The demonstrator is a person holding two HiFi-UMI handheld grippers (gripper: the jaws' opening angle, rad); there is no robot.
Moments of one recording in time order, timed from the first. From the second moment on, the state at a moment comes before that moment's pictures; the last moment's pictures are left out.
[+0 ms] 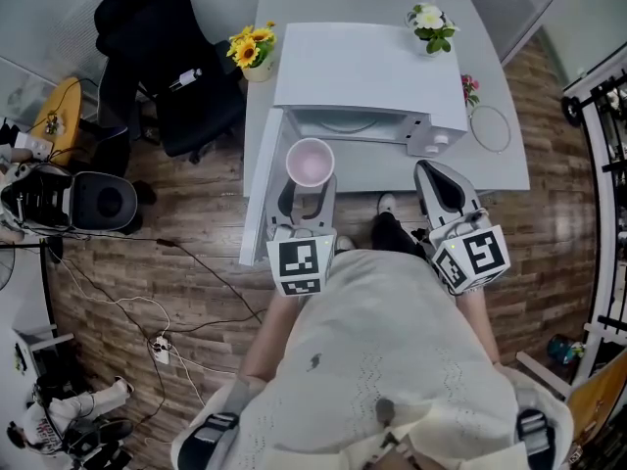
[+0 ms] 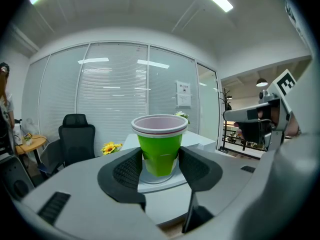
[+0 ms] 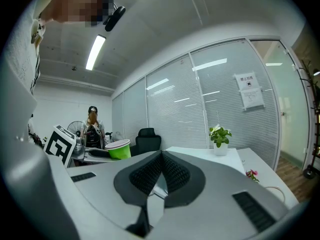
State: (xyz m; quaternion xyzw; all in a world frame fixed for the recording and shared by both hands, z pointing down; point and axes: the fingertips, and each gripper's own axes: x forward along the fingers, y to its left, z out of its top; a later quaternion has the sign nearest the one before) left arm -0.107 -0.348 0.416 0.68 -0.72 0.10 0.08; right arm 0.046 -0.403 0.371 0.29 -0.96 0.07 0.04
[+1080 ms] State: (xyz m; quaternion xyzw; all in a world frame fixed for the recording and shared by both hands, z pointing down) left arm -0.102 -0.351 0.418 0.68 -0.72 0.10 0.08; right arm 0.048 -0.397 0.376 0.29 -0.95 0.07 0.05
